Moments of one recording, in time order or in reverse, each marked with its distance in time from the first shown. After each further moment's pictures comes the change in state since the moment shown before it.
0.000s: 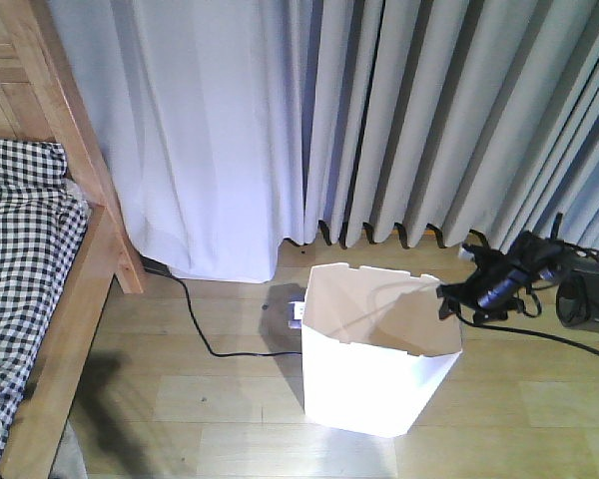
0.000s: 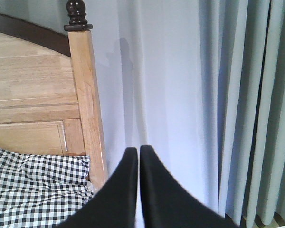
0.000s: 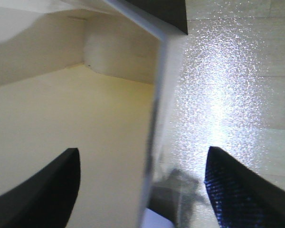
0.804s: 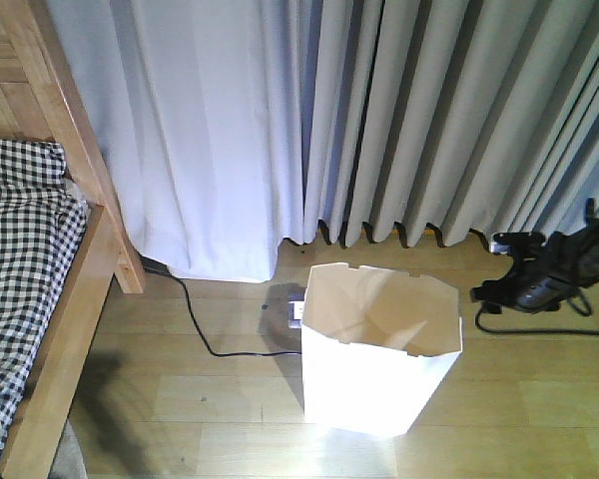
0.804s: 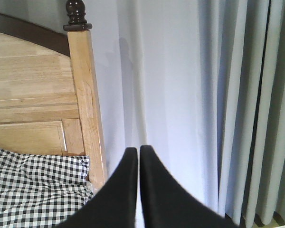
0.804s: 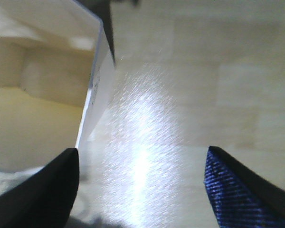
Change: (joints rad) left arm 0.000 0.000 0.000 0.000 0.000 0.000; right arm -0.004 -0.610 0.980 -0.168 -0.691 -0.058
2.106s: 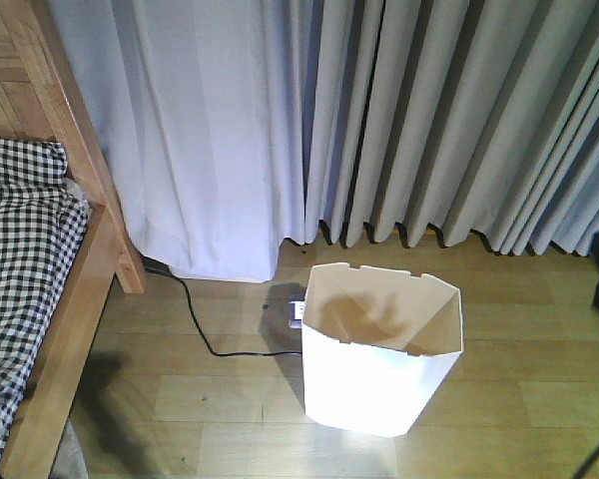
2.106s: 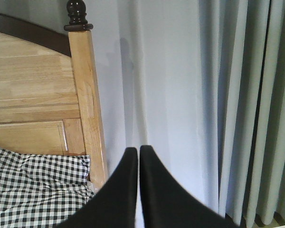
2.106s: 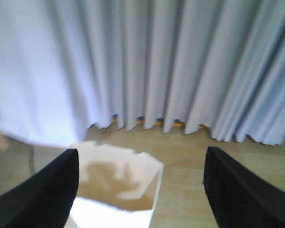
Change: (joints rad) left arm 0.000 0.000 0.000 0.000 0.000 0.000; right arm 0.106 -1.947 0.867 0.156 0.311 0.028
